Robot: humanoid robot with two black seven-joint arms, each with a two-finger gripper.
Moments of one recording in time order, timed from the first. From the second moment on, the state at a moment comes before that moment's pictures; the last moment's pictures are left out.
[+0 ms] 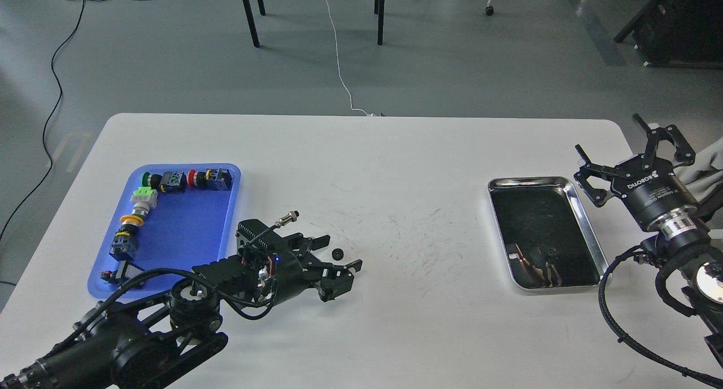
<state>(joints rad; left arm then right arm) -0.40 0.29 -0.55 -1.23 2.18 -0.07 -0.15 0.24 -0.52 1.17 1.03 0.23 0.49 0.02</state>
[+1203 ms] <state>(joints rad) -0.44 0.58 -0.58 -1.39 2.18 -0.01 -0.14 0.24 -0.53 1.17 1.07 0.23 0.49 0.02</state>
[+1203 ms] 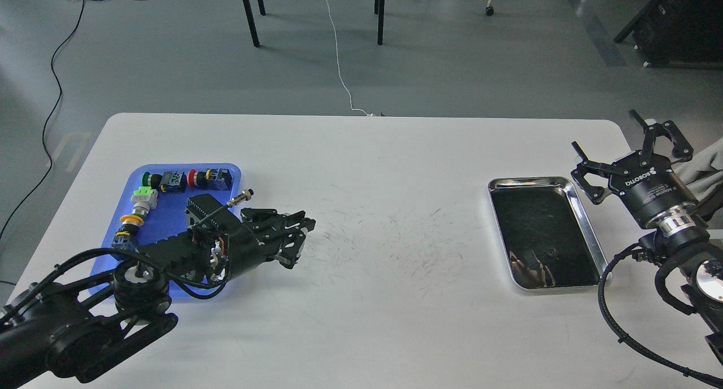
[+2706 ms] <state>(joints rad) -0.44 0.66 -0.53 -0.97 2.01 0.22 -0.18 0.24 -0.53 1.17 1.08 0.23 0.49 0.02</state>
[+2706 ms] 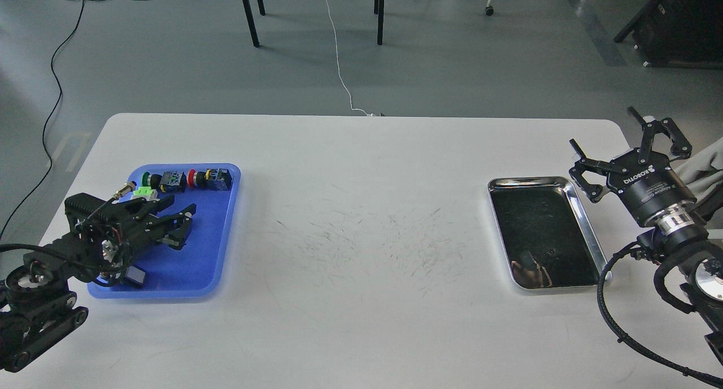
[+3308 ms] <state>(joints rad) -0.66 0.65 -0.77 -1.14 0.83 0.22 -0.15 0.38 -0.70 1.08 1.35 0.04 0.39 -0.04</state>
